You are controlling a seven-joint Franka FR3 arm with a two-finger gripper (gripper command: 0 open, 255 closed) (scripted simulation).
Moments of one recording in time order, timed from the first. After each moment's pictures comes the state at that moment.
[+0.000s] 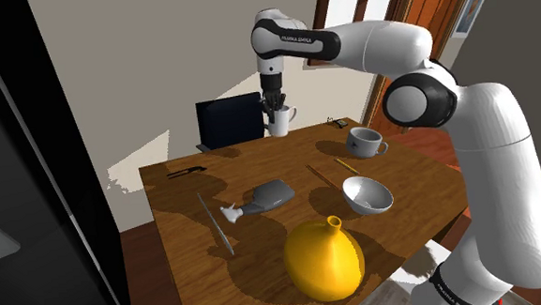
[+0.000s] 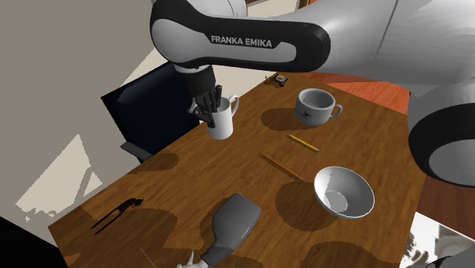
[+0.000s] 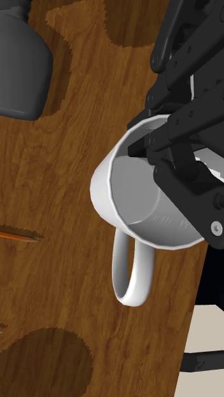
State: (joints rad) arm 0.12 0.65 -0.02 -0.97 -0.02 1.45 -0.06
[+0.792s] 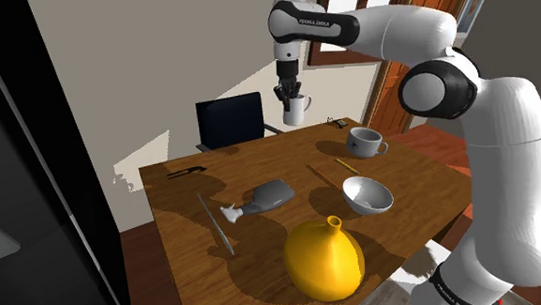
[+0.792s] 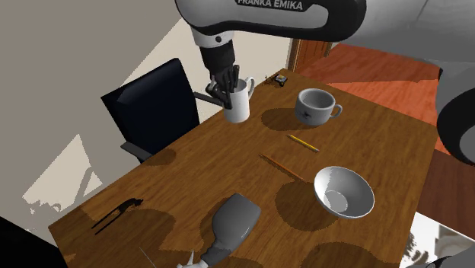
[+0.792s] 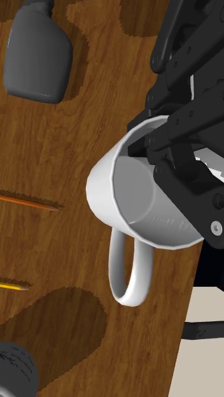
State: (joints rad) arm 0.06 0.54 -0.03 -1.03 -0.03 1.41 -0.13
